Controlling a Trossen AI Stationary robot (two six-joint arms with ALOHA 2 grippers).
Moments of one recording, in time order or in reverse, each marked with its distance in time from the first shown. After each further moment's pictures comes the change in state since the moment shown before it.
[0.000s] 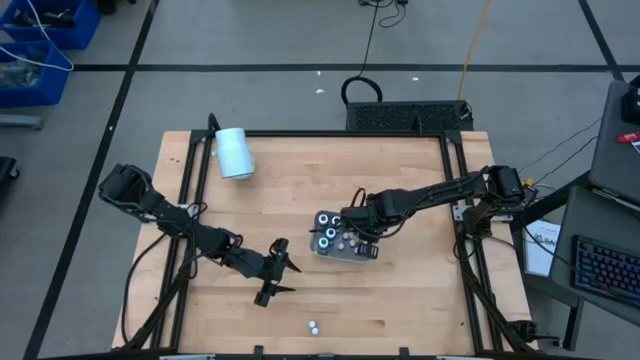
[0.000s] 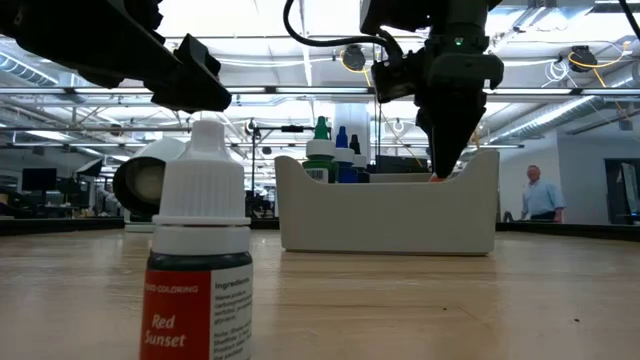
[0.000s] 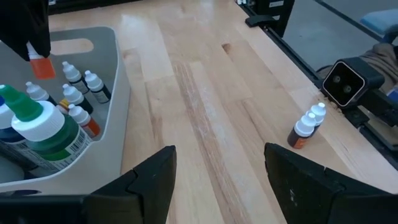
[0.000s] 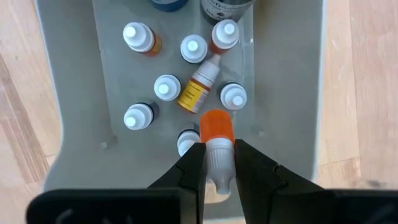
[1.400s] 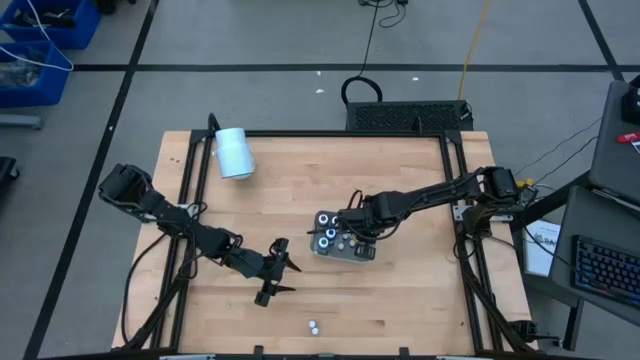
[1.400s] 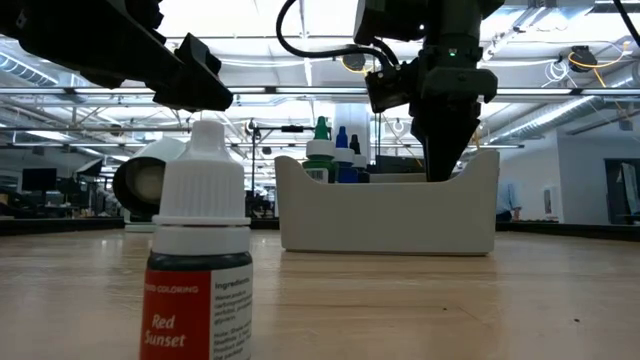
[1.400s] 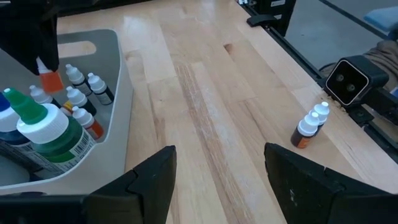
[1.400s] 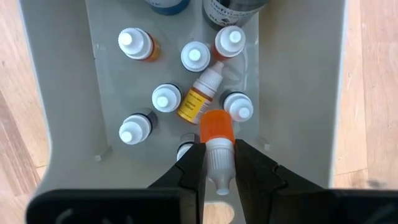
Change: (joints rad) left arm 0.000 0.000 0.000 0.001 -0.009 0.017; right arm 0.000 0.039 0.001 0.032 0.004 -0.008
